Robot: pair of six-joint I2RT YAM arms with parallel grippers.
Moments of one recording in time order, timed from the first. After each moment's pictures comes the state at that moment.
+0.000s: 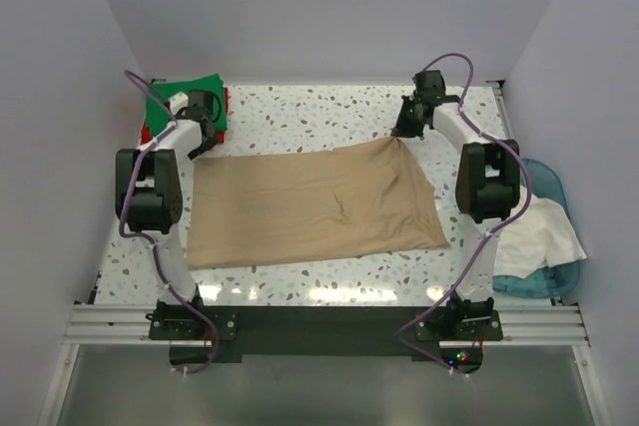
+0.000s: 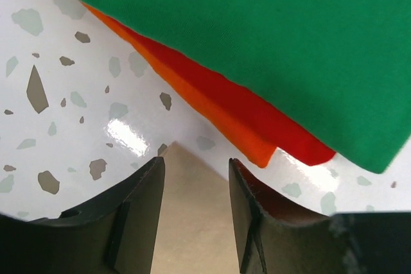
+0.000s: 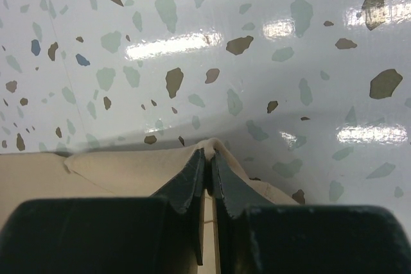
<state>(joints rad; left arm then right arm) -0.01 2.00 1.42 -0.42 -0.48 -0.62 0.12 2.15 1.73 -0.52 -0.14 0.42</state>
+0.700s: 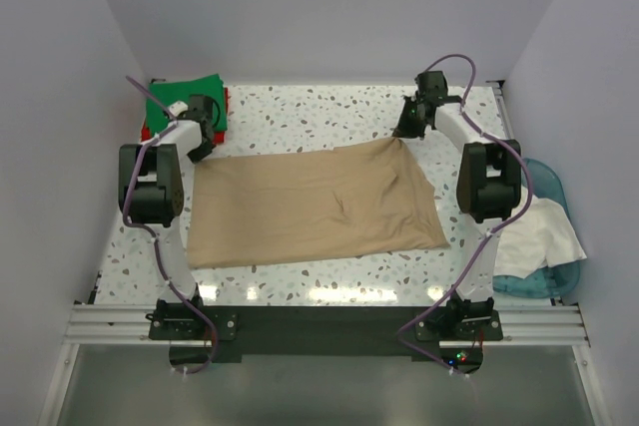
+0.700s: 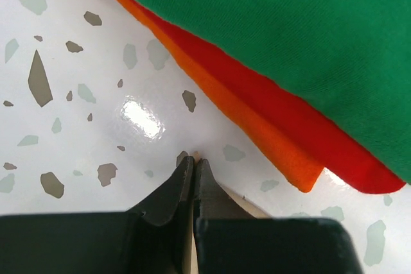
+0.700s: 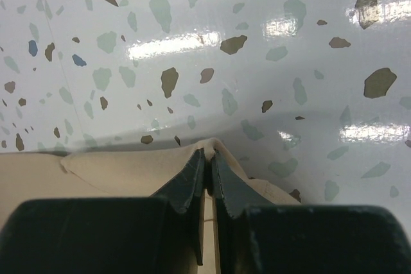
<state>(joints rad) 0.02 2.08 1.45 -0.47 -0.50 -0.65 0.11 2.15 1.73 -0.52 -0.15 0.42</state>
